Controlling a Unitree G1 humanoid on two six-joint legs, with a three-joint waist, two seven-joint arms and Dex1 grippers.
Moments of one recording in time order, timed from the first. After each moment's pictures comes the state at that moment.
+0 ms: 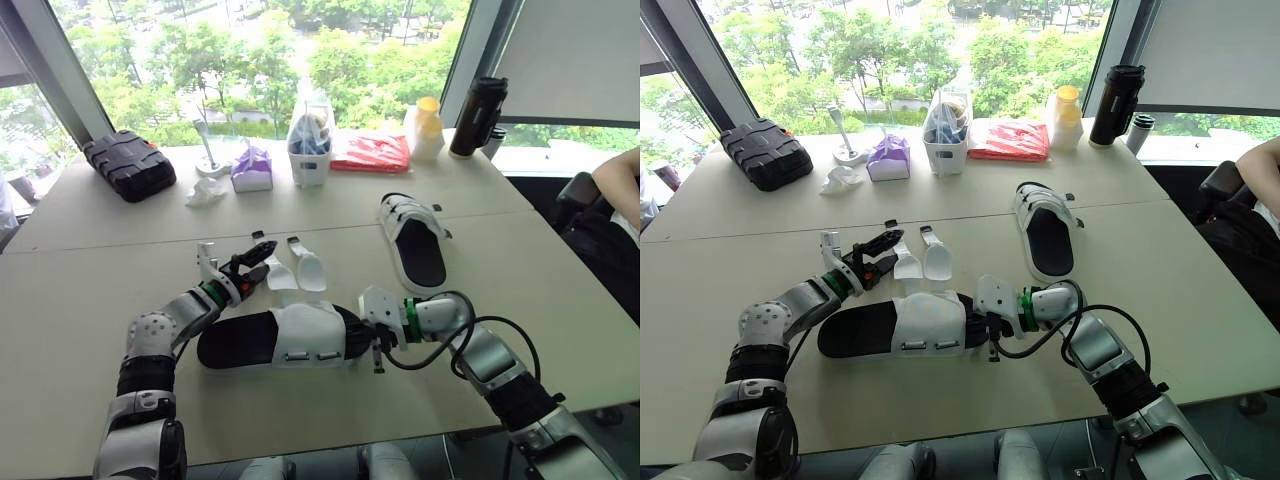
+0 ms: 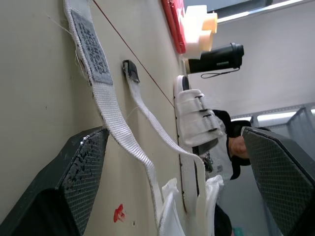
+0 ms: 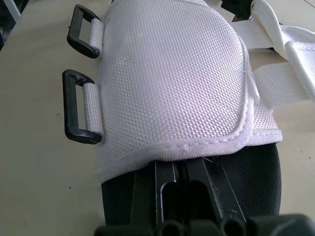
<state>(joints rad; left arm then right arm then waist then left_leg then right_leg) -0.61 0.29 0.33 0.57 -1.22 0.86 -0.29 -0.43 -0.52 0.37 0.04 0.11 0.09 1.14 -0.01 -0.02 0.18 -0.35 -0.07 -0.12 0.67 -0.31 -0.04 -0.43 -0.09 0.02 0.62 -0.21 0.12</state>
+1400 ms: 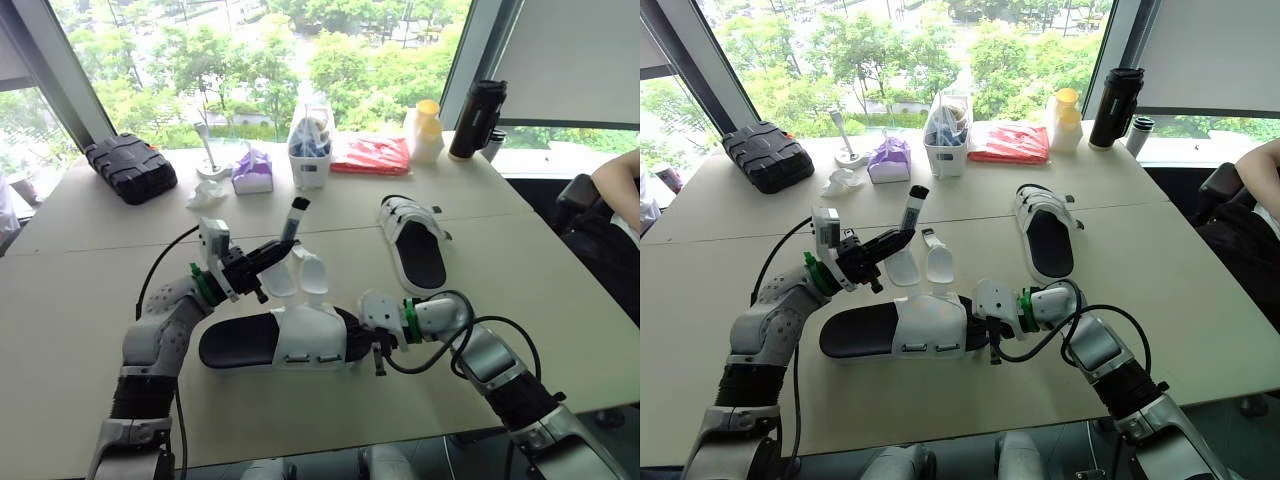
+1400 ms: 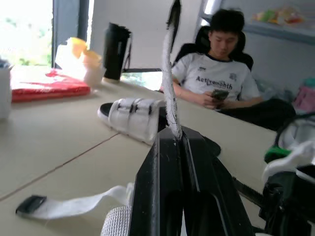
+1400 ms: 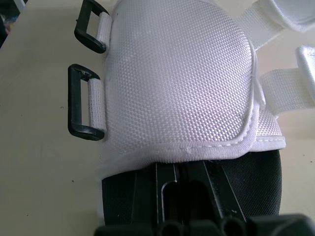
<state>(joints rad) -0.36 0.40 0.07 -0.09 -0.53 0.24 -0.99 -0.44 -0.53 0.38 0.04 0.09 0.08 1.16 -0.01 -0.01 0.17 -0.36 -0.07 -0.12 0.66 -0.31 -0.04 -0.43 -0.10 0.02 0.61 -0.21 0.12</state>
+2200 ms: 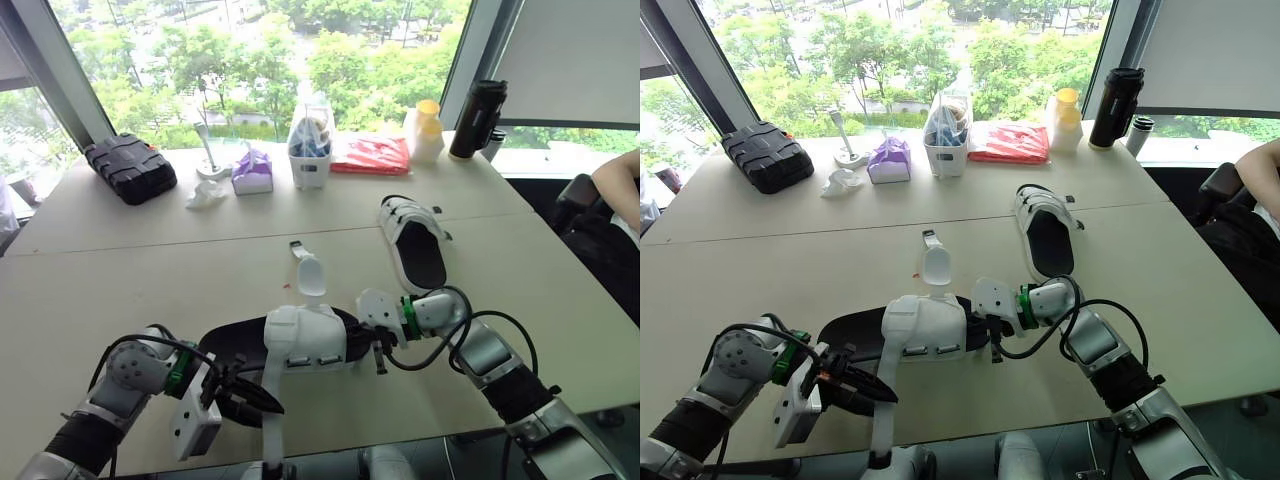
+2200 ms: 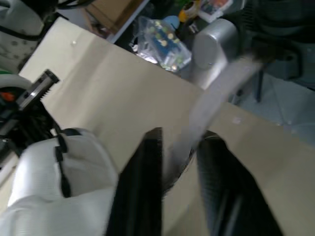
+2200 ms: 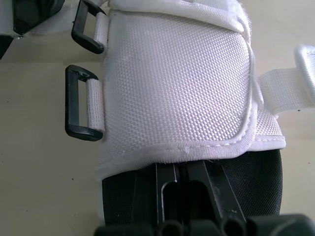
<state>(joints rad) -0.14 0.76 -0.28 0.10 -0.25 -0.99 -1.50 -0.47 -0.52 0.39 0.09 0.09 0.05 1.21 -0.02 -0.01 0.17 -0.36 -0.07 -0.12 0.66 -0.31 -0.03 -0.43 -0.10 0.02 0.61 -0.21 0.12</state>
